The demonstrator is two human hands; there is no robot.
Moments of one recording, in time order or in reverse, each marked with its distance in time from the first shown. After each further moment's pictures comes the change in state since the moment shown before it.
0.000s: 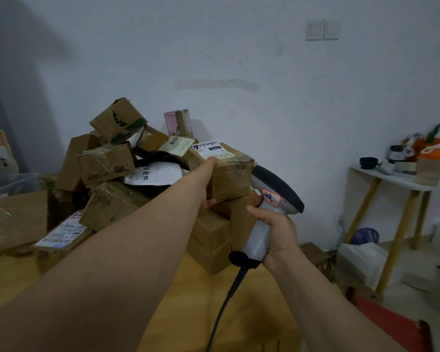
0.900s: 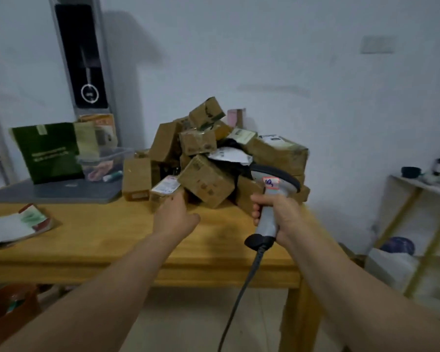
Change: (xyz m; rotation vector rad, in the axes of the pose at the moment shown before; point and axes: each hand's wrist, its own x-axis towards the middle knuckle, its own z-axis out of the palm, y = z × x) left_hand -0.148 -0.135 -0.239 0.952 0.383 0.458; right_hand -0.173 0.024 0.069 -0.308 -0.262 0.208
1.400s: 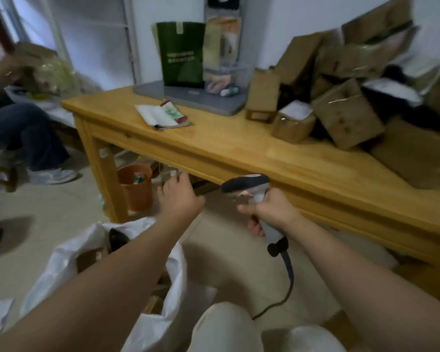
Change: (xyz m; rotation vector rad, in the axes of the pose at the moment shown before) left_hand -0.118 -0.277 -0.034 0.114 0.128 -0.472; right_hand -0.045 0.213 0.181 -1.042 -0.572 0.068
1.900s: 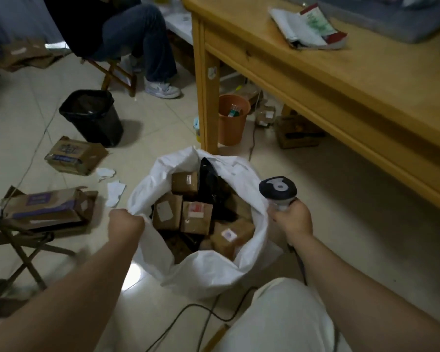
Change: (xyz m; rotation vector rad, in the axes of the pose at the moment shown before) left_hand -0.096 -0.314 0.007 -0.294 0.260 -1.173; right_hand 0.105 0.052 0.219 -0.101 -0.012 0.102
